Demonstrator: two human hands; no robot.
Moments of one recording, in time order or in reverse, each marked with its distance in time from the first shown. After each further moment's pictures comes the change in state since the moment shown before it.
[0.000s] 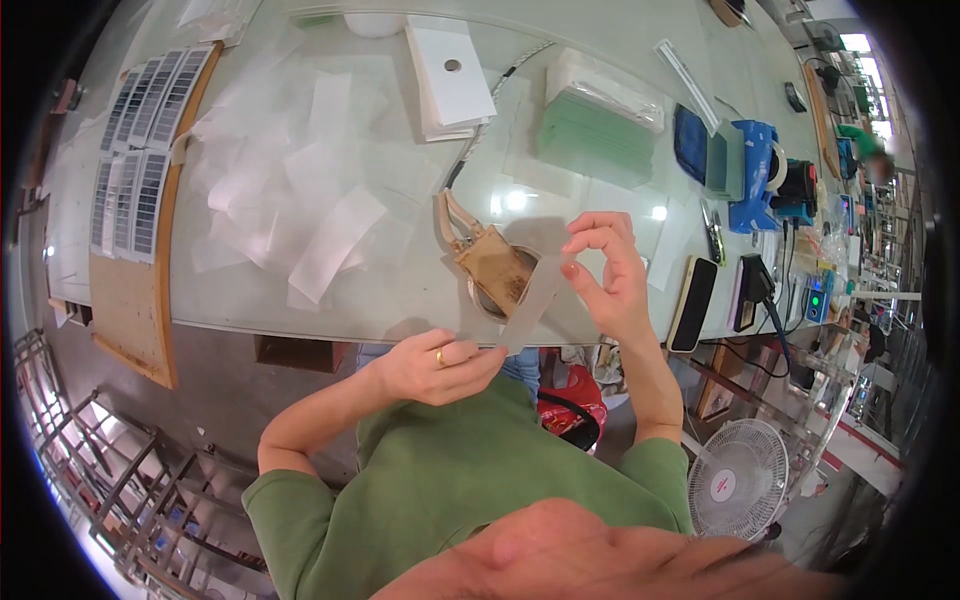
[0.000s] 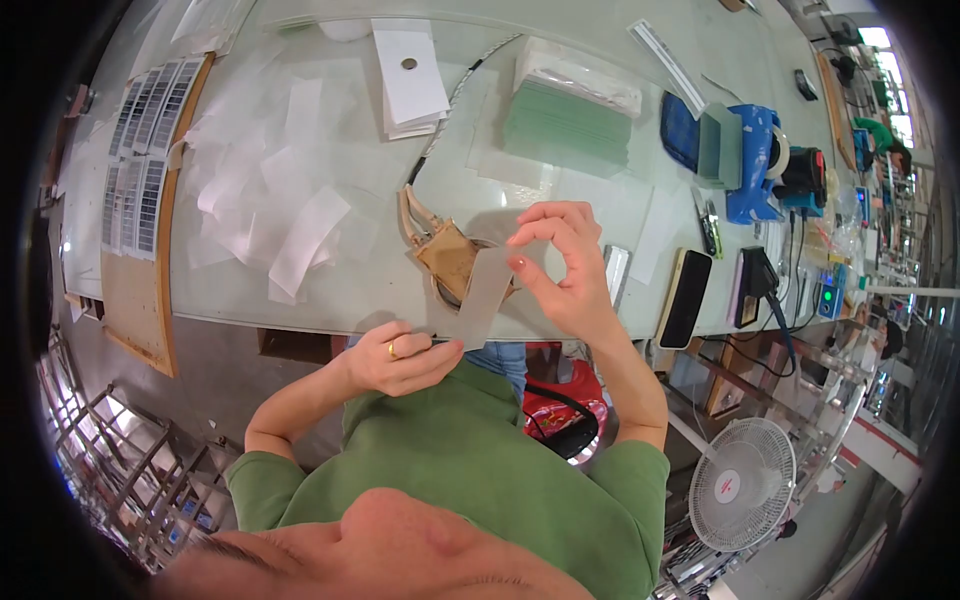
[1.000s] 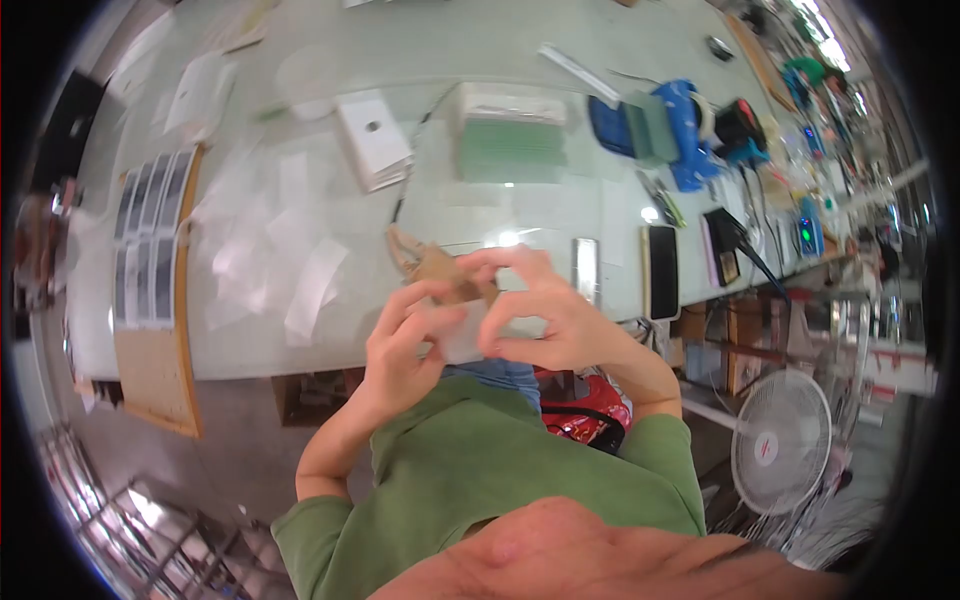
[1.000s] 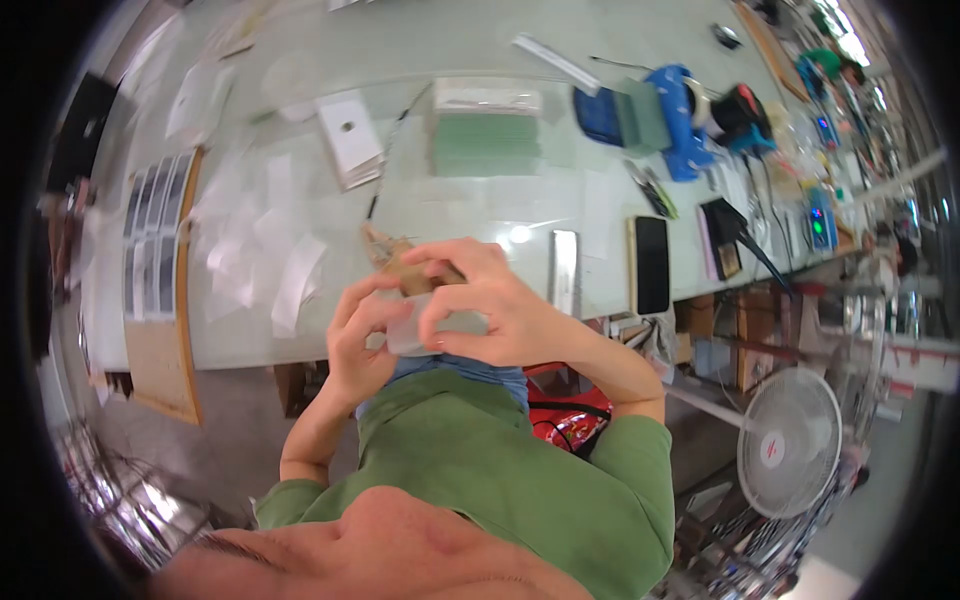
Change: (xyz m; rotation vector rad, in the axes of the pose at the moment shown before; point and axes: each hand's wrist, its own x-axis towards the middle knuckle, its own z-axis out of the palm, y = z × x) left_hand 0.066 0.013 -0.029 -0.535 0.185 -0.658; right_hand -0.025 -0.067 -0.020 0.136 -0.293 -0.261
